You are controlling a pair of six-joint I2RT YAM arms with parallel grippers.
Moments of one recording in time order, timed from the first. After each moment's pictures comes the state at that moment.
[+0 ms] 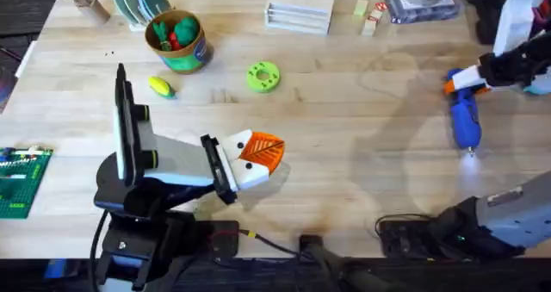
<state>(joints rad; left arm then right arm) -0.13 0.01 0.01 -0.10 1.04 -0.04 -0.53 1.92 1.37 -0.94 -0.21 -0.62</state>
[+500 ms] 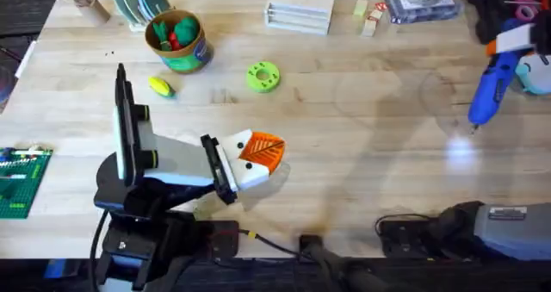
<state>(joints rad) -0.13 0.01 0.01 -0.10 1.04 -0.04 -0.53 1.59 1.38 -0.95 -0.21 -0.55</state>
